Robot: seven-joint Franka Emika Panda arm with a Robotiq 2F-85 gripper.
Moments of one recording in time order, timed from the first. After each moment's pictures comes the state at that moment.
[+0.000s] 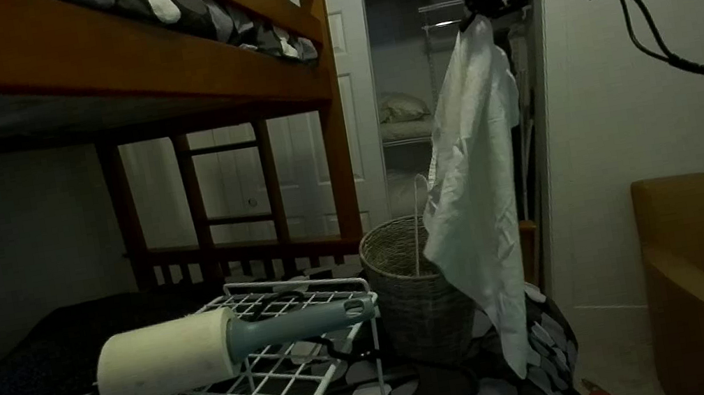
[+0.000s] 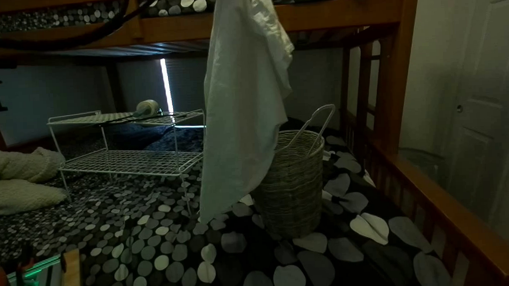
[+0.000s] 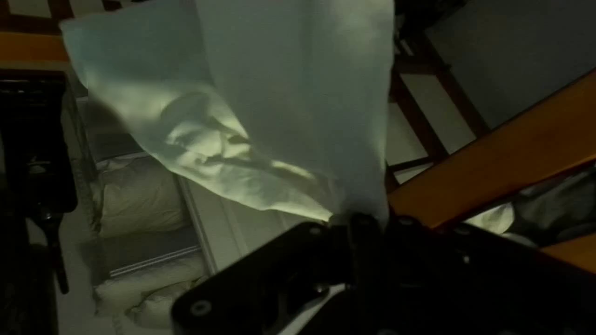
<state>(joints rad) -0.09 -0.64 -0.02 -2.20 0.24 2.54 0.18</state>
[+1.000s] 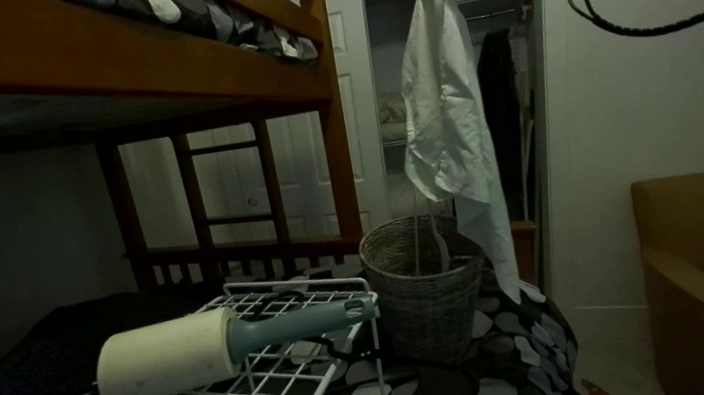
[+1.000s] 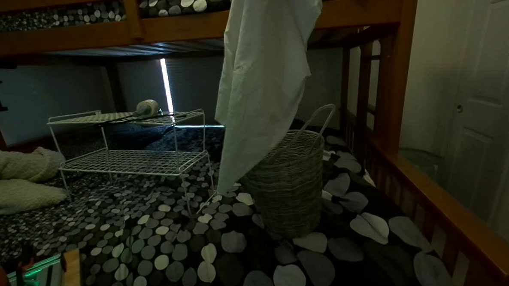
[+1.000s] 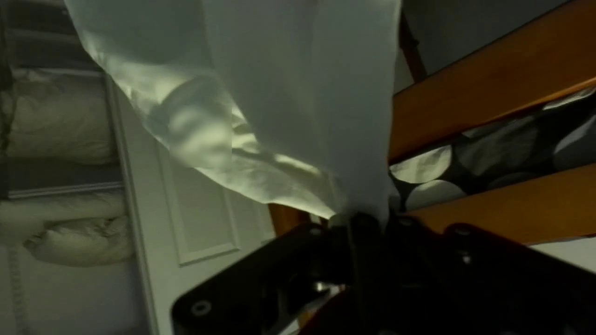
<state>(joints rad) 0.01 -0.36 -0.07 -1.79 0.23 2.51 0.00</state>
